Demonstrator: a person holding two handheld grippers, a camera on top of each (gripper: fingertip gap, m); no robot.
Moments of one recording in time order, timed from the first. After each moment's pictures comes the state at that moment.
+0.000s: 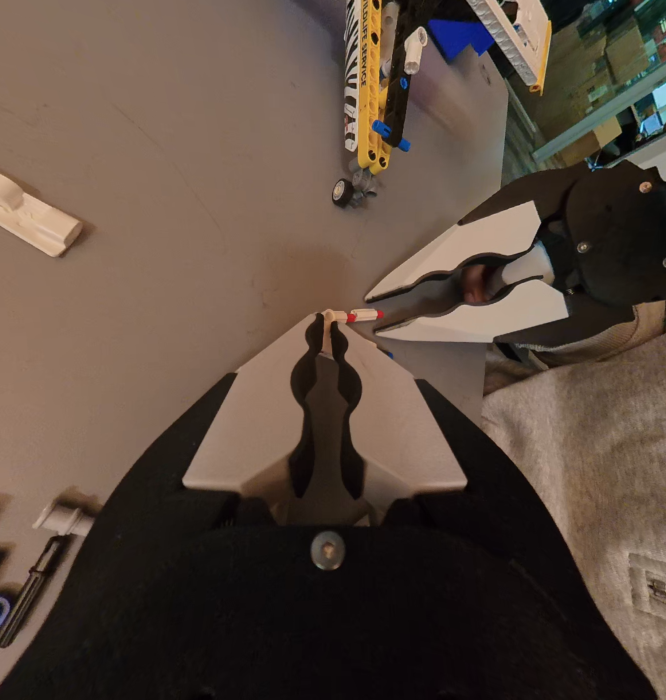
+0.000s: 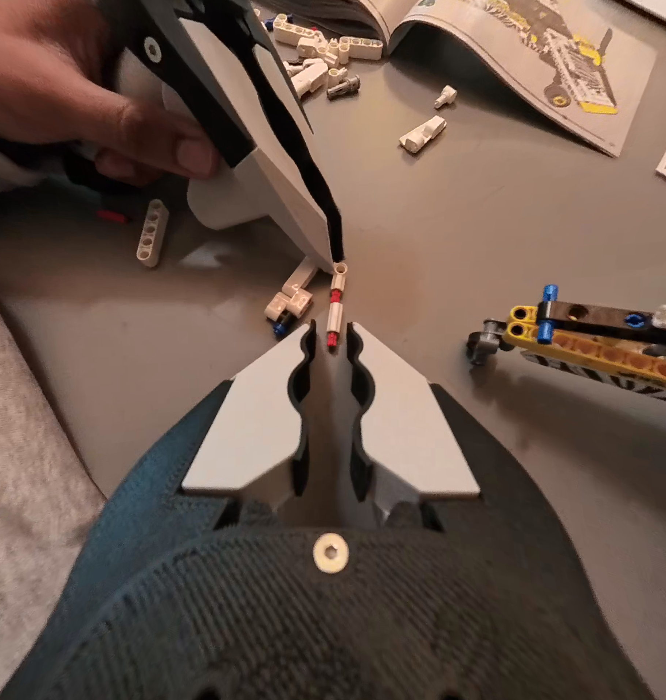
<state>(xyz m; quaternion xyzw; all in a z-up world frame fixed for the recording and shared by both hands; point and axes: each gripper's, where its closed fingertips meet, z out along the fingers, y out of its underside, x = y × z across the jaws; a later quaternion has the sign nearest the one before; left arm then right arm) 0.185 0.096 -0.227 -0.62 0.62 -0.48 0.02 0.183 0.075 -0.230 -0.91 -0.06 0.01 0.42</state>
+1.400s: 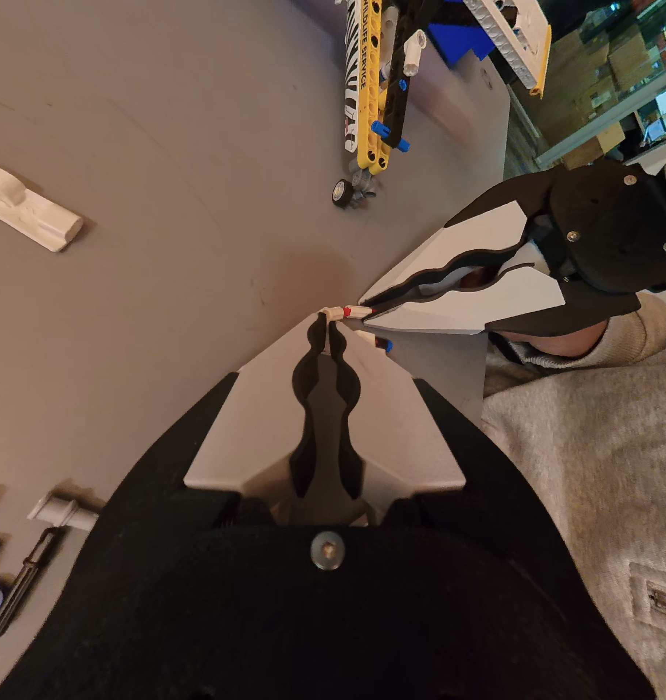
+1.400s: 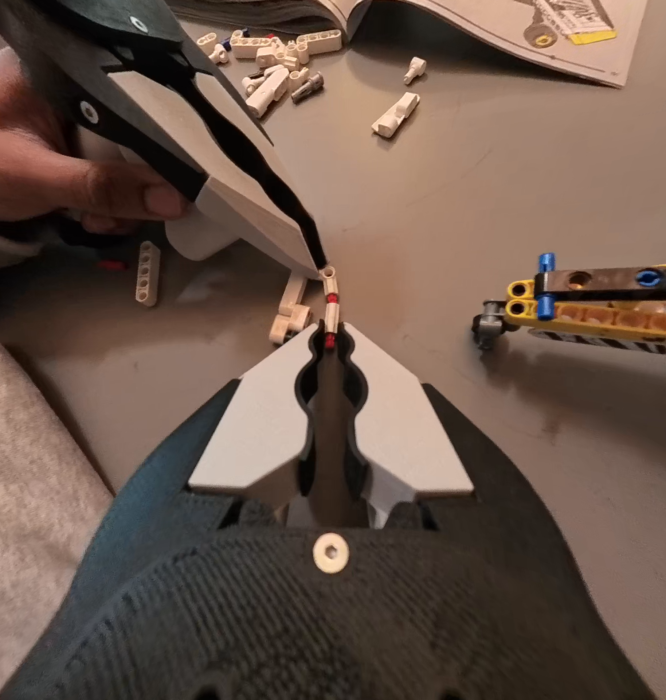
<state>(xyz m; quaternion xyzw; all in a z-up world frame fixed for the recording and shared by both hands) 0.184 0.096 -0.227 -0.63 0.61 -0.48 0.02 0.186 0.079 -0.232 -0.91 0.02 0.05 0.41</state>
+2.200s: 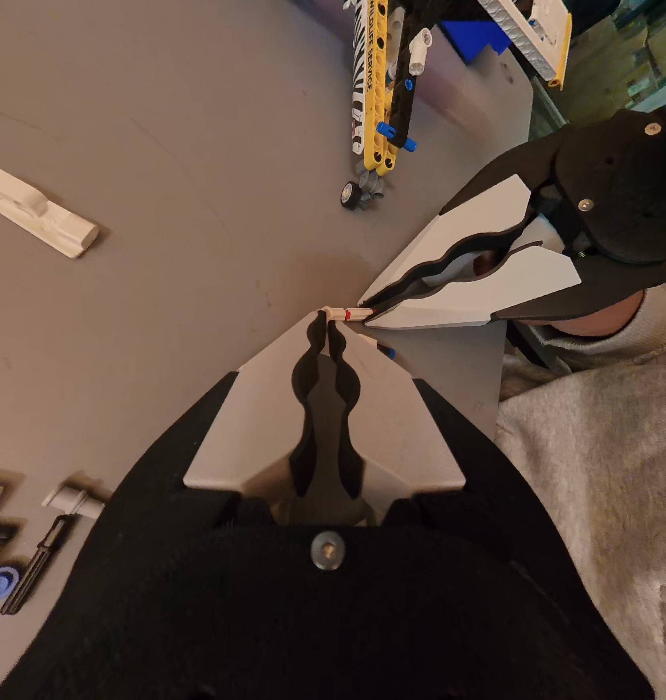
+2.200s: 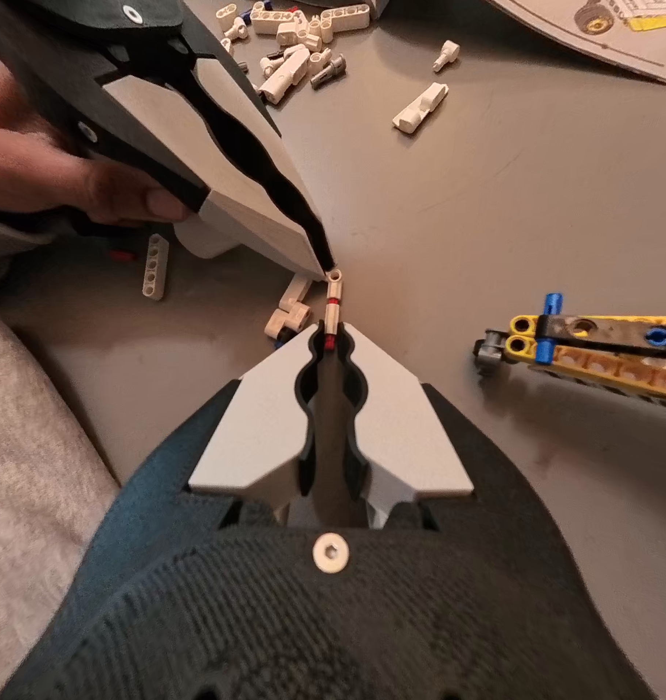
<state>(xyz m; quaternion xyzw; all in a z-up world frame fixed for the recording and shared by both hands) 0.185 0.098 -0.228 -0.63 0.62 -0.46 0.05 0.185 0.084 -0.233 -0.92 -0.01 0.08 0.38</state>
